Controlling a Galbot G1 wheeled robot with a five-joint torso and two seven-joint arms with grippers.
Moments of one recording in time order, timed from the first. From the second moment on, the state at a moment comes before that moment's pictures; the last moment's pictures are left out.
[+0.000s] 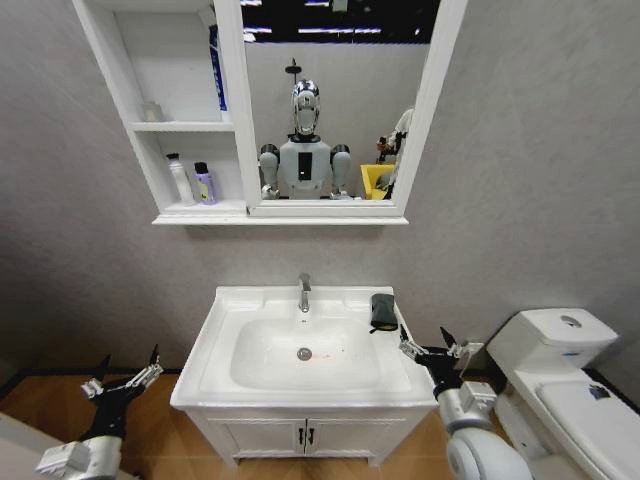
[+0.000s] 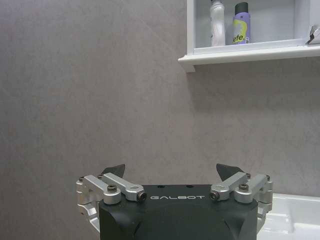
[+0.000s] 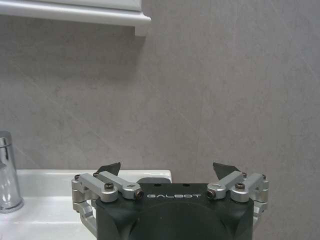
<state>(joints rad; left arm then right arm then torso) 1.61 -1.48 -0.99 -2.14 -0.34 -0.03 0.09 -1.44 1.42 0.72 2.18 0.16 -0.30 0.06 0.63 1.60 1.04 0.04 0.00</state>
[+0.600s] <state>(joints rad) 1.59 -1.47 -0.98 -2.13 -0.33 -0.02 0.07 -0.97 1.27 0.54 1.67 0.35 -0.44 0.19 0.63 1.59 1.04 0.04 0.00</state>
